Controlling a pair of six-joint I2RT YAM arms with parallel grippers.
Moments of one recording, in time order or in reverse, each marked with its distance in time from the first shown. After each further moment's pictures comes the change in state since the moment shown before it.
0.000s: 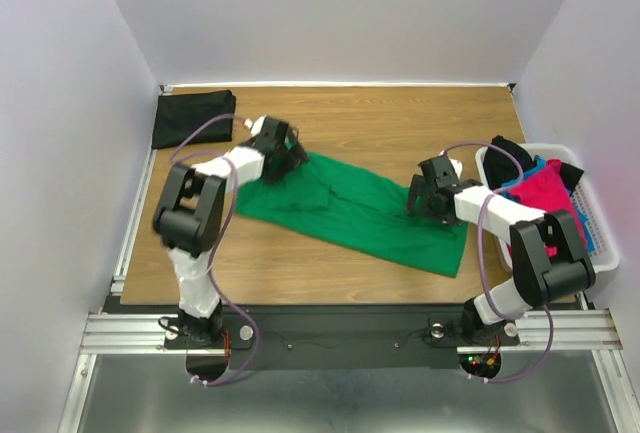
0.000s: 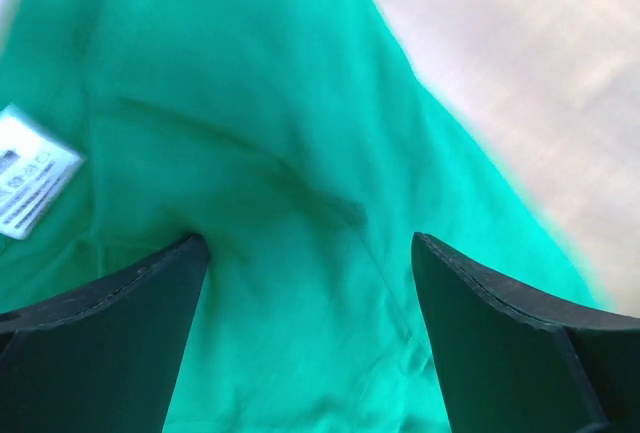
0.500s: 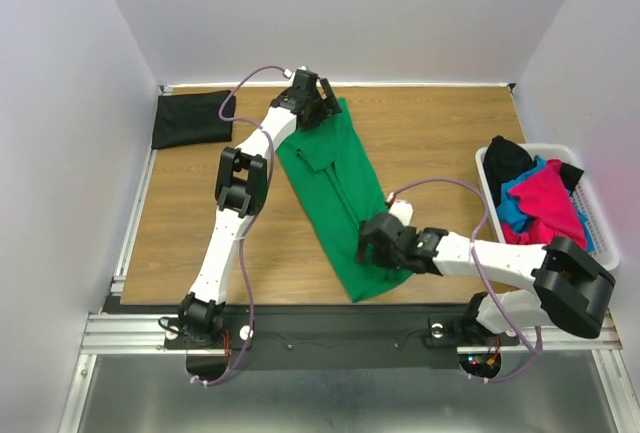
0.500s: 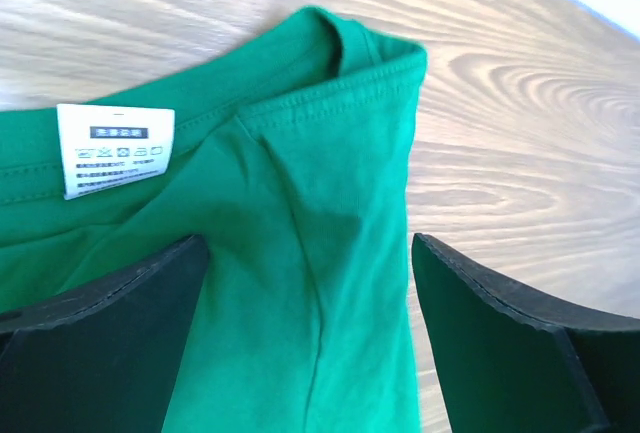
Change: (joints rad) left arm -0.005 0.809 1.262 -0.234 0.154 0.092; right arm 0.621 -0.216 -0.188 0.045 0.050 0.438
